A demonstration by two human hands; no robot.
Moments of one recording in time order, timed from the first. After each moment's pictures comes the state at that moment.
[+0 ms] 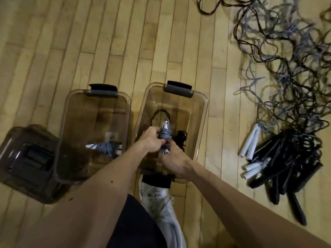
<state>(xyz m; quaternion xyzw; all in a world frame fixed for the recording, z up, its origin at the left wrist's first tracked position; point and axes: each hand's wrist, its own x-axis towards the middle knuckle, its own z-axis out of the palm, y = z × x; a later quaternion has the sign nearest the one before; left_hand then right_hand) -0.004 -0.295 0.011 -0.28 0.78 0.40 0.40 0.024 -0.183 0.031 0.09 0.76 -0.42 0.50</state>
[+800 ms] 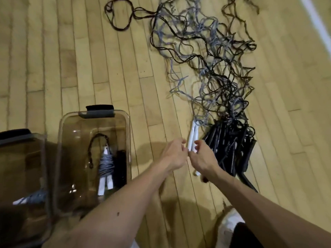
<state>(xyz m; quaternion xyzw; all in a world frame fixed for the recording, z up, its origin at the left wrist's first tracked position) -0.019 -0.054 0.018 -0.03 0.84 0.37 0.40 0.013 0.052 0.016 0.32 0.83 -0.36 0.30</state>
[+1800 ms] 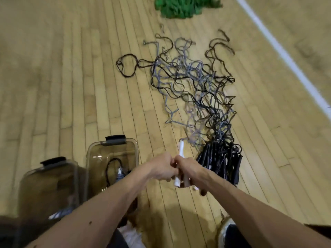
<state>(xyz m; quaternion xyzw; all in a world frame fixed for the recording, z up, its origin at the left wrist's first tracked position) -0.038 -0.093 0.146 0.06 0.81 0.29 0.51 0.000 0.029 0.133 0.34 0.67 -0.54 0.39</state>
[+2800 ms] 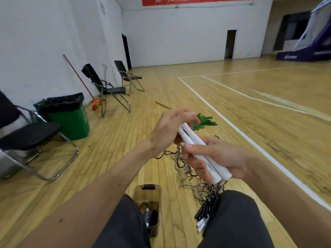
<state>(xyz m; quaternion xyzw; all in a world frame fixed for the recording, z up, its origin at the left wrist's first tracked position) 0.250 -0.107 0.630 0.32 0.72 0.61 -0.04 0.295 0.054 0.613 -0.18 0.61 -0.71 0.32</state>
